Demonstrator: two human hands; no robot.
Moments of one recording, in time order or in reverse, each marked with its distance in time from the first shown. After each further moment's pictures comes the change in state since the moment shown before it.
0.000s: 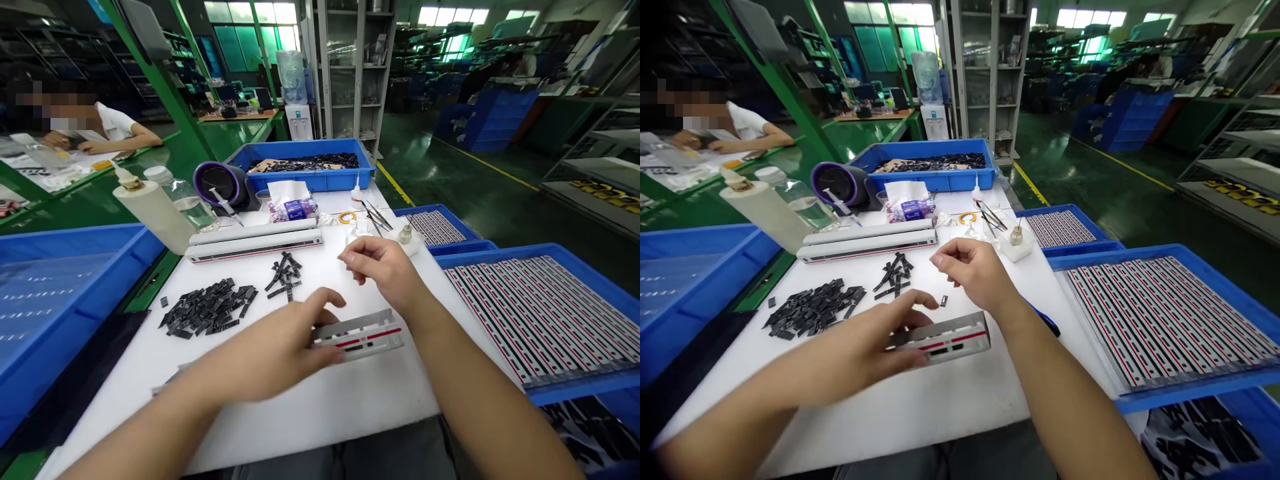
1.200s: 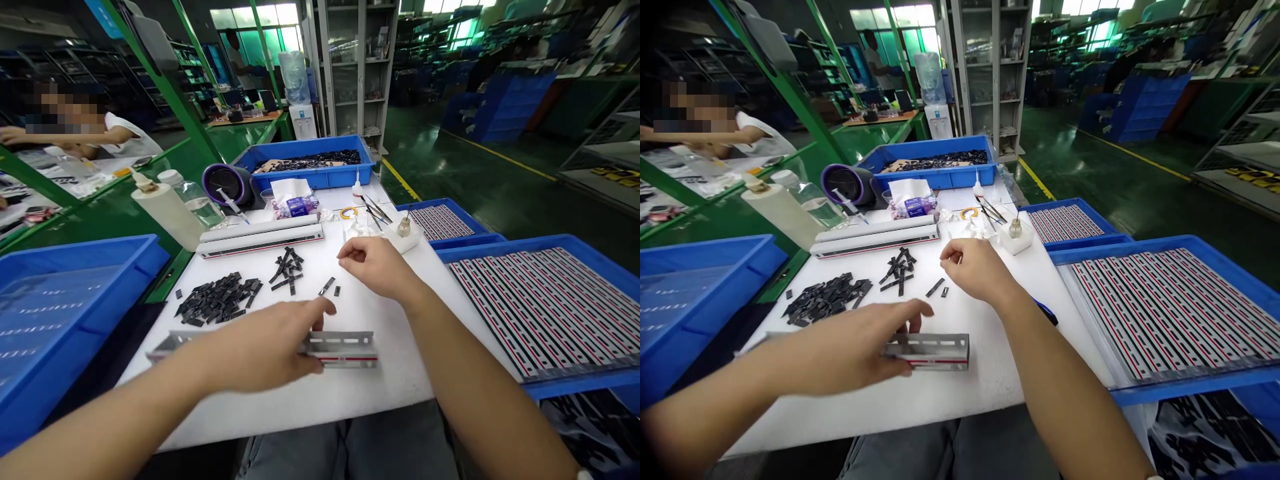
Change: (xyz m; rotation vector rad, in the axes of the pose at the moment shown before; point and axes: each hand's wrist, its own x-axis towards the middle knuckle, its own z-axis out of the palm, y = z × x) left_hand -0.013 0.007 -0.004 0.336 -0.113 -0.012; right_hand 0.001 0.011 -0.010 -0.522 -0.040 -0.009
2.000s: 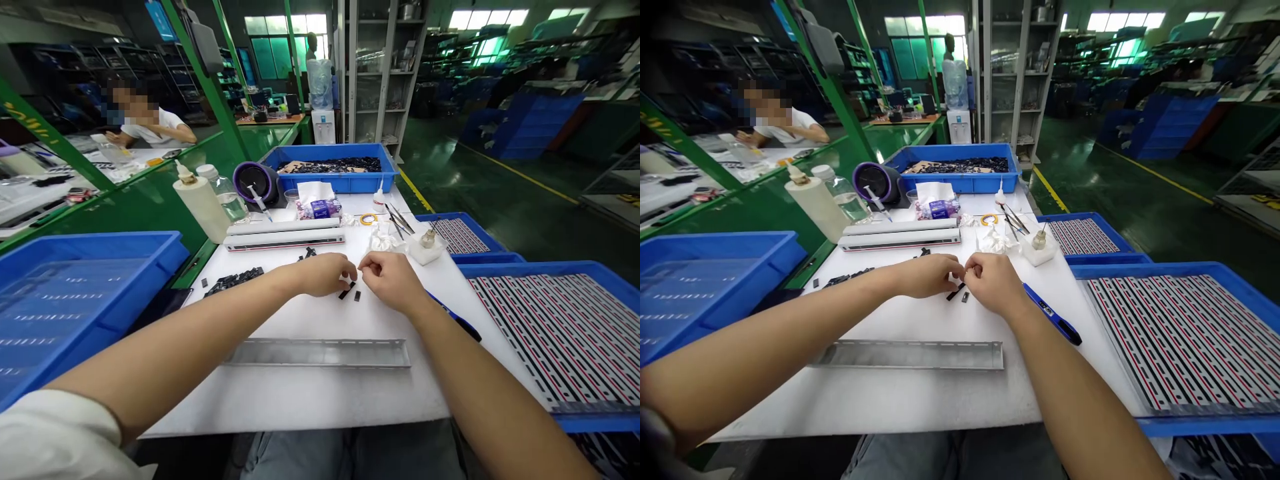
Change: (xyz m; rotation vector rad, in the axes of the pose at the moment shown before) left_hand 0.093 -0.057 -0.014 0.071 0.145 0.080; right_hand 0.004 0.013 0.025 -0.235 0.062 -0.056
